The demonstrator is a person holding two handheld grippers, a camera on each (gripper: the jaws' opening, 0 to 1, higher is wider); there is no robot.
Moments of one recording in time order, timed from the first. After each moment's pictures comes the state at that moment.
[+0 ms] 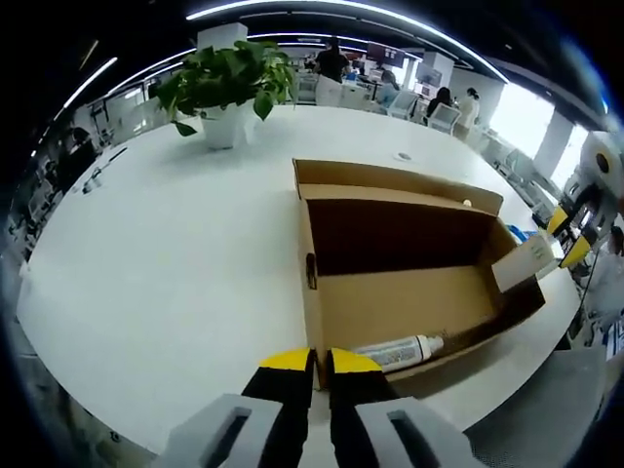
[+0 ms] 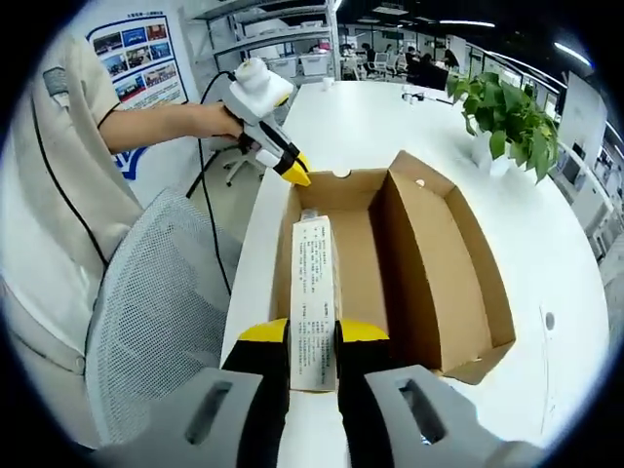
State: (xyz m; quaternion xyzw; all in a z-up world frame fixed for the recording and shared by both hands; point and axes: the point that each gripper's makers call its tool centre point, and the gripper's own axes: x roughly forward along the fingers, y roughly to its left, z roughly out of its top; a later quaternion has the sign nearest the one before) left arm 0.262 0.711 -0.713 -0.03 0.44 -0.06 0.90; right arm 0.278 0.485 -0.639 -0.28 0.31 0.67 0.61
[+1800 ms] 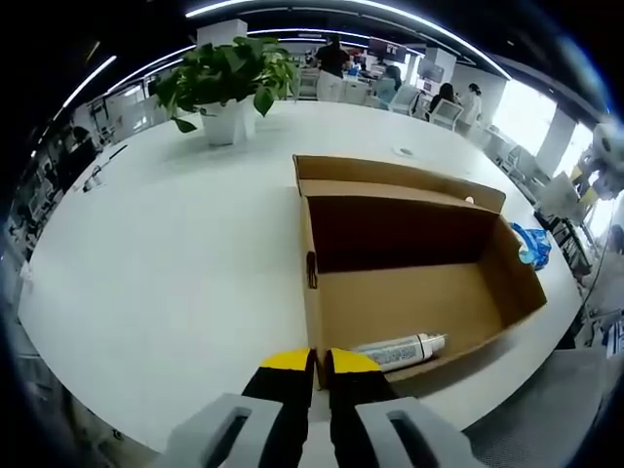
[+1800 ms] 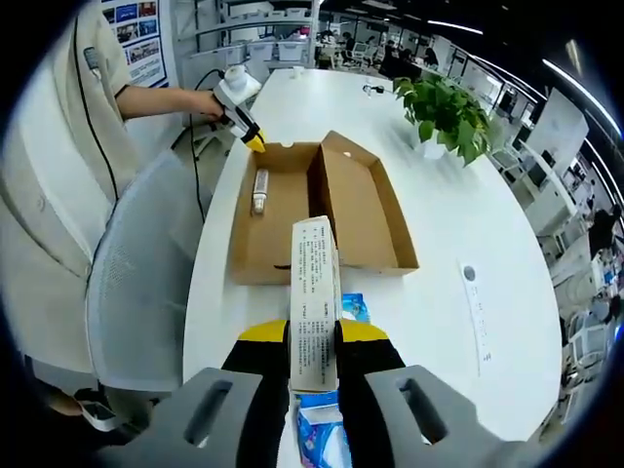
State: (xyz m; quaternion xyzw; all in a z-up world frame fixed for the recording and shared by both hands) left arm 0.262 0.710 -0.713 -0.03 0.45 -0.06 0.89; right arm 0.352 0.335 -0.585 -0.35 0.31 0.60 0.64
